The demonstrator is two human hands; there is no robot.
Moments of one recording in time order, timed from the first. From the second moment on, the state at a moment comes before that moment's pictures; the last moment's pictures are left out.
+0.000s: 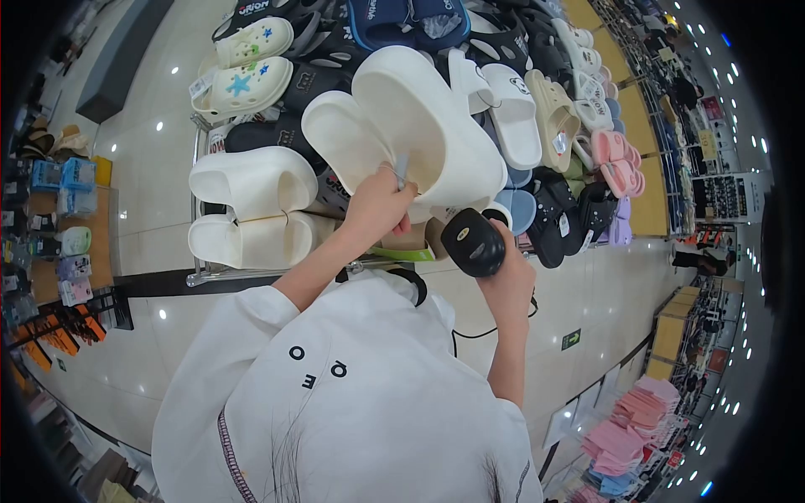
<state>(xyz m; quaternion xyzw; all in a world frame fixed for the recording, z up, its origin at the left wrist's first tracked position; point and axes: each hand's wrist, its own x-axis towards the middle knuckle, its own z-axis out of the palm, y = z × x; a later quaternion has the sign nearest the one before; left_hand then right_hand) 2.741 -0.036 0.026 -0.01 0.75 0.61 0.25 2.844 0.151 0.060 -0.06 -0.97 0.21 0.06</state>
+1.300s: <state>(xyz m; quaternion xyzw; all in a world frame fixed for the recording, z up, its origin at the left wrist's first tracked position) 2.654 -0.113 0.027 0.55 0.83 -0.03 0.05 2.949 0.177 -0.010 -0.28 -0.83 0.44 0.20</state>
